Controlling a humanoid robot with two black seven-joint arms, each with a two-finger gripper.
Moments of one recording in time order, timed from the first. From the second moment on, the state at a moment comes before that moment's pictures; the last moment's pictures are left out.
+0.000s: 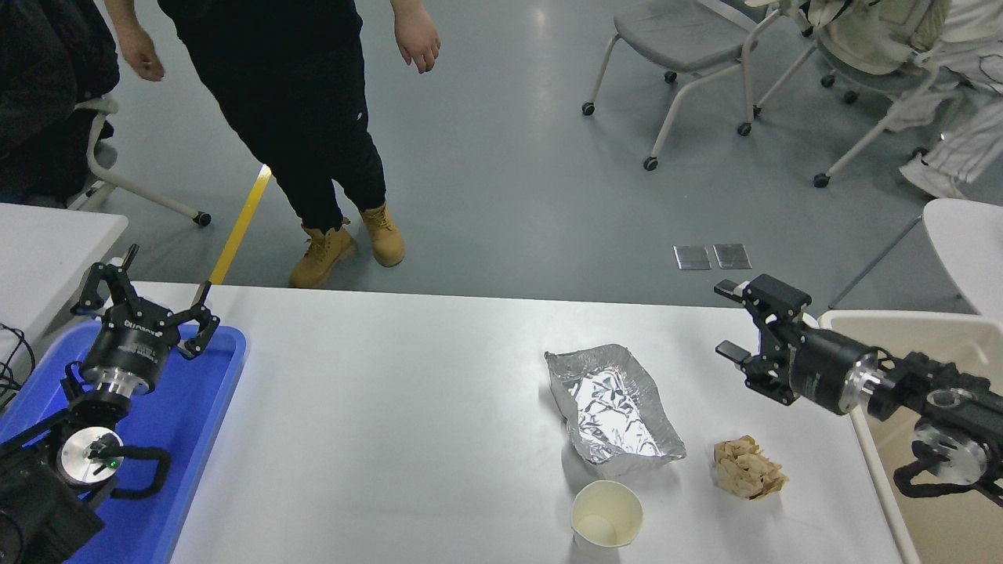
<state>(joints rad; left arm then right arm) -0.55 0.46 -0.60 -0.39 -0.23 -0.70 -0.59 0.72 -0.85 0.19 1.32 -0.57 0.10 0.31</state>
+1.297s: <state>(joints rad) -0.55 0.46 -0.60 -0.39 -0.23 -0.70 -0.59 0.83 -0.87 -0.21 1.63 -0.68 0.06 0.06</state>
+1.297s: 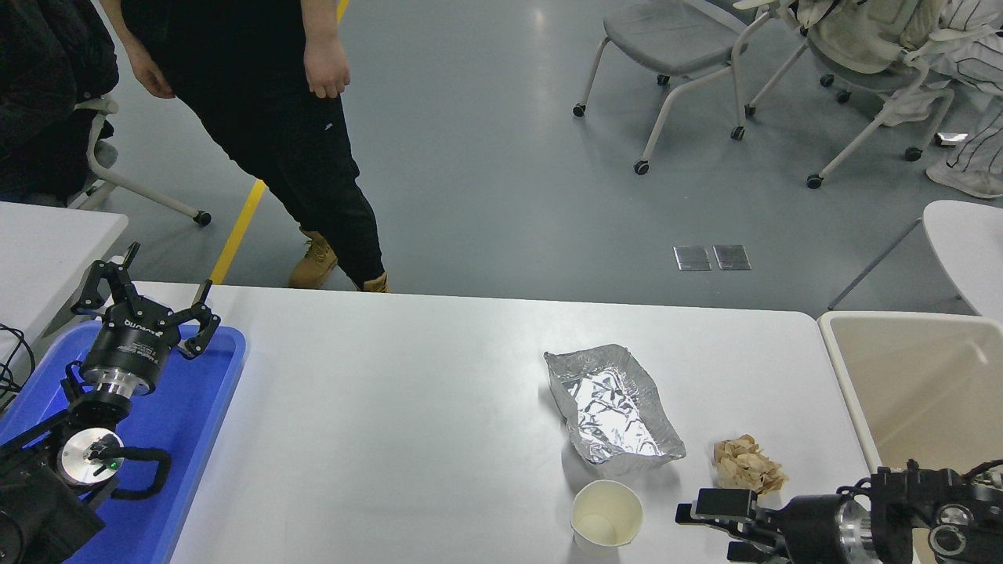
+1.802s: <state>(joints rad) -0.55 0.46 -0.60 -0.39 -0.23 -0.70 -0.59 0.83 -0.74 -0.22 1.58 -0.64 0.04 0.04</state>
